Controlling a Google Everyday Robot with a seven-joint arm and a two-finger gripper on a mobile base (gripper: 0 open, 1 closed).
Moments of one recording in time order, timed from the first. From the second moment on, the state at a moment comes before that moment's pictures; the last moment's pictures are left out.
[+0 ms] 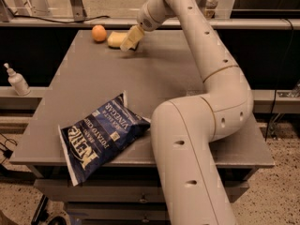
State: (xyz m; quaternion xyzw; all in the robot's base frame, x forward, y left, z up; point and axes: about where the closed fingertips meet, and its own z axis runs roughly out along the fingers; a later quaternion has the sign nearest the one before) arm 0.864 0.056 0.865 -0.55 0.72 0.14 0.39
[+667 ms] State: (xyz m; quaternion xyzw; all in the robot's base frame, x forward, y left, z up) arm 0.837 -0.028 0.896 -0.51 0.73 0.19 0.42
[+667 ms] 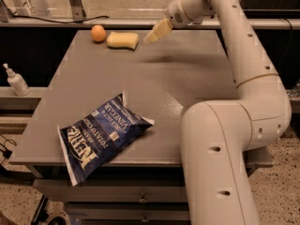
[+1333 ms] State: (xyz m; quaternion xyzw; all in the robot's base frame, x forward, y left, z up) arm 0.789 -0.117 0.926 -0.47 0.72 0.26 0.45
